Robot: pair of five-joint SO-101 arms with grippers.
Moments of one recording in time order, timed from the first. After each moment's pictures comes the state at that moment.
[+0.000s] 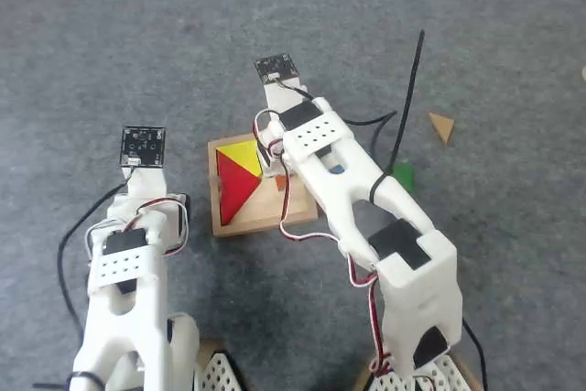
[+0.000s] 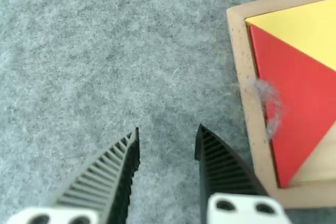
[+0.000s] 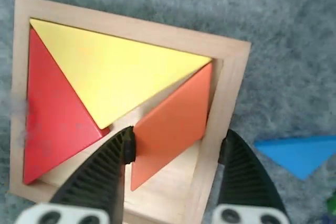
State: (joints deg) left arm -20.0 -39.5 76.6 32.5 -9.0; right arm -36.3 24.7 -6.3 65.8 -14.1
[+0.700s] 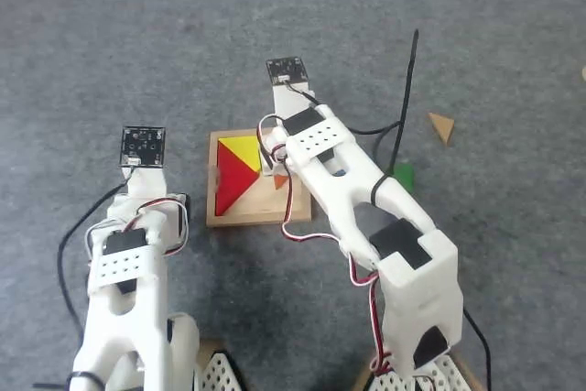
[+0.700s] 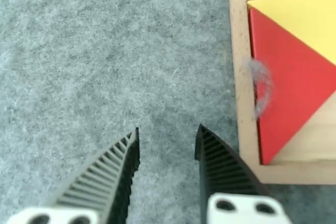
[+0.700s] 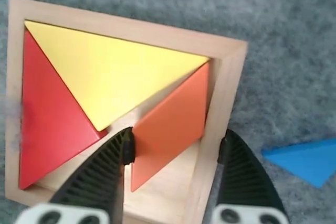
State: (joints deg) left arm -20.0 -39.5 76.6 32.5 -9.0; right arm -35.8 24.7 -2.9 59.0 -20.3
